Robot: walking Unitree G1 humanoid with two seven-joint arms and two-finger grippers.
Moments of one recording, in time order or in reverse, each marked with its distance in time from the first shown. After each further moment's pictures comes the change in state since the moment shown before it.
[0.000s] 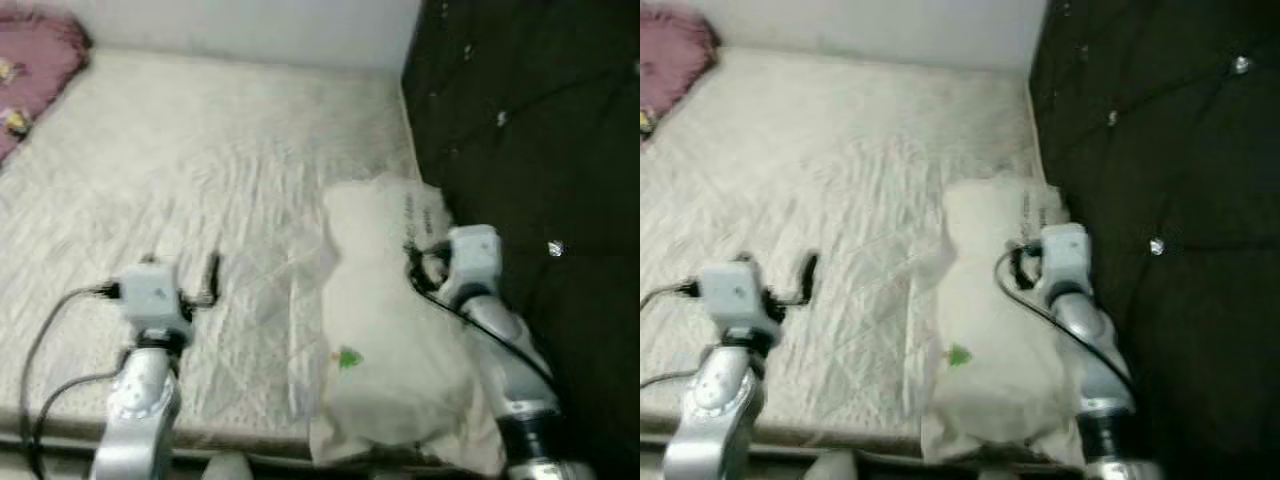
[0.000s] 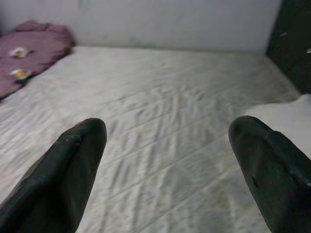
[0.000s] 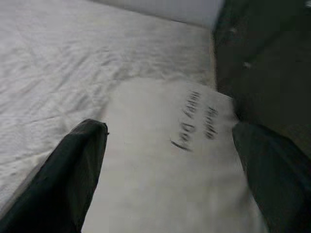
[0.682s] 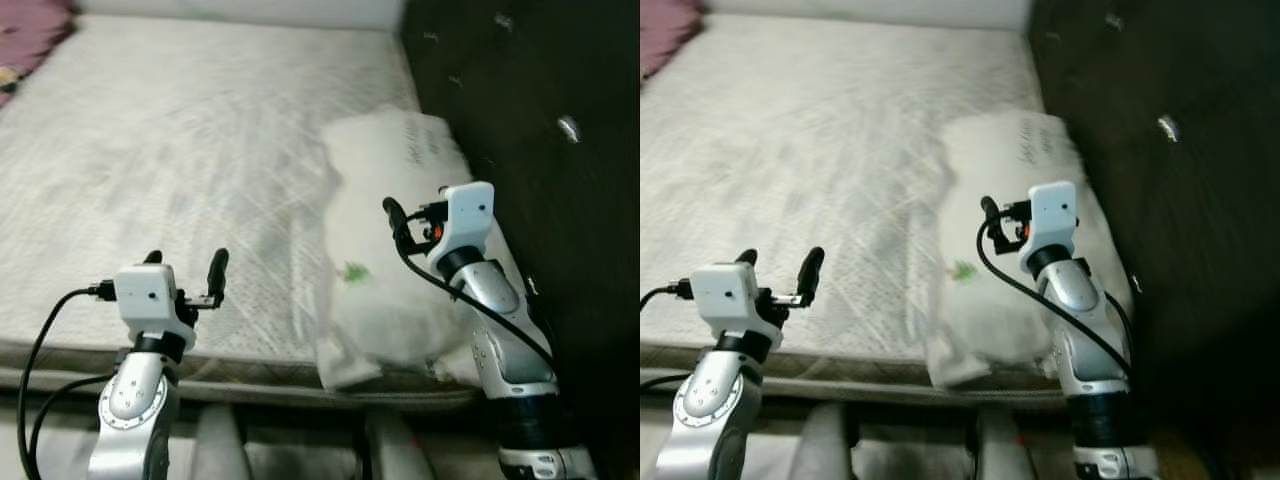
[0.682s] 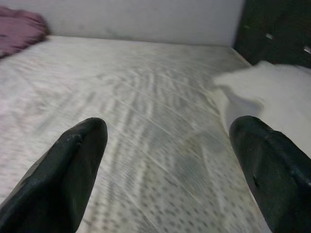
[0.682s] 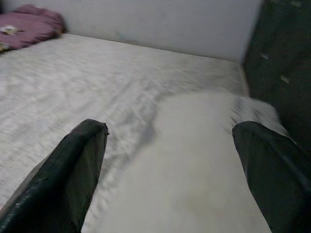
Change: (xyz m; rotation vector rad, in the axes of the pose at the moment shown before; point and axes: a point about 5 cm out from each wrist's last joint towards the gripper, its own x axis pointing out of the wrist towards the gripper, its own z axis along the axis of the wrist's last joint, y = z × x) left arm -0.006 -0.002 0.012 -0.061 -0.055 -0.094; right arm -0.004 0.018 0.057 0.059 -0.211 0.098
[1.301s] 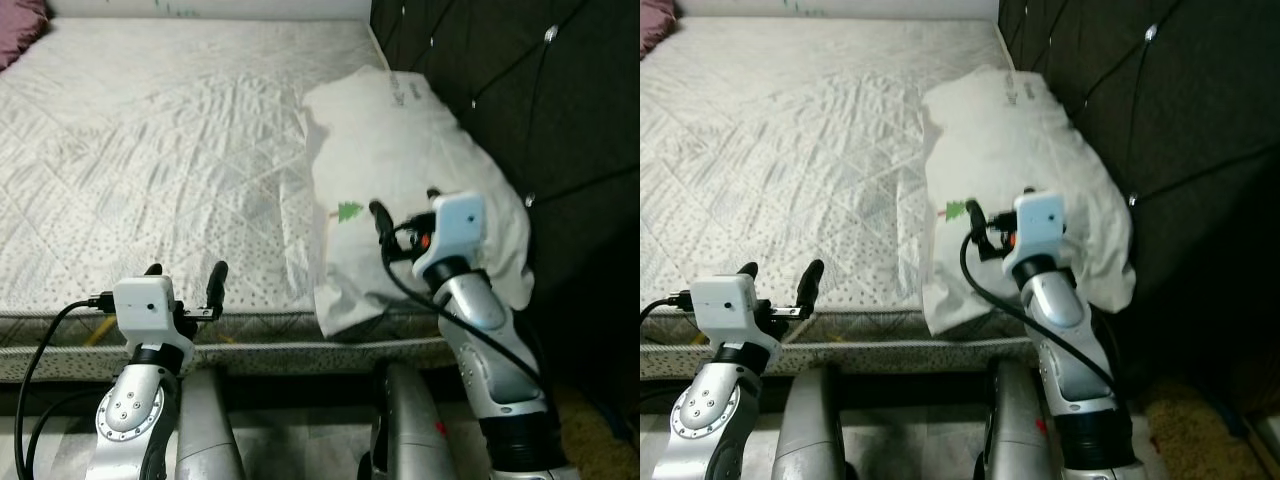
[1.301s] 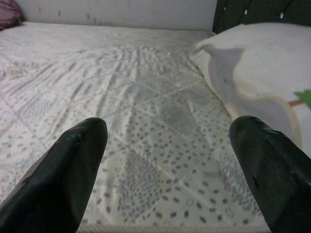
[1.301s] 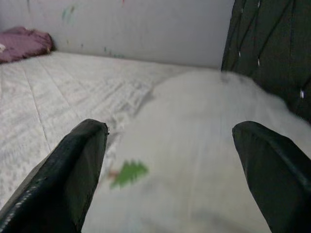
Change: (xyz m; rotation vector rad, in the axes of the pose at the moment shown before) left arm -0.007 0.001 -0.007 -0.013 0.044 -0.009; right arm -0.009 0.021 0.011 0.020 -0.086 0.016
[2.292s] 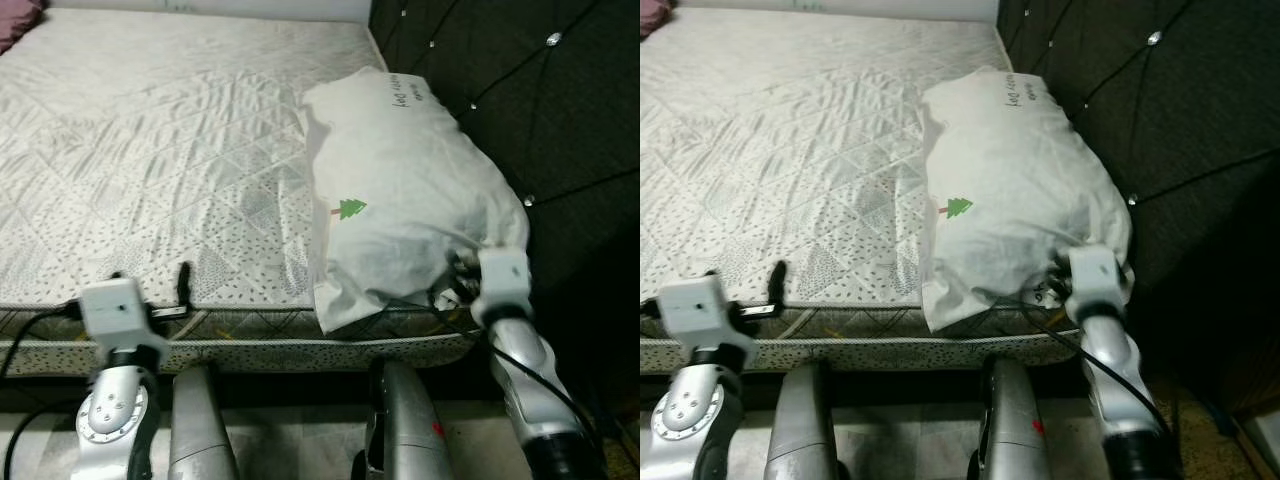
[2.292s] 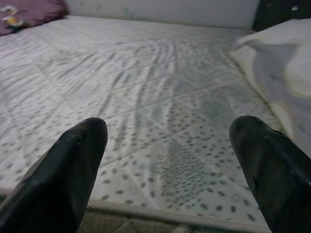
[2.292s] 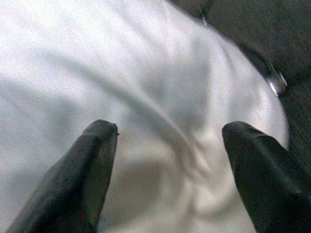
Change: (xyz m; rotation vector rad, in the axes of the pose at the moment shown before) left arm -0.003 0.022 0.000 0.023 0.011 0.152; right arm -0.036 -0.074 -0.071 -0.229 0.177 -0.257
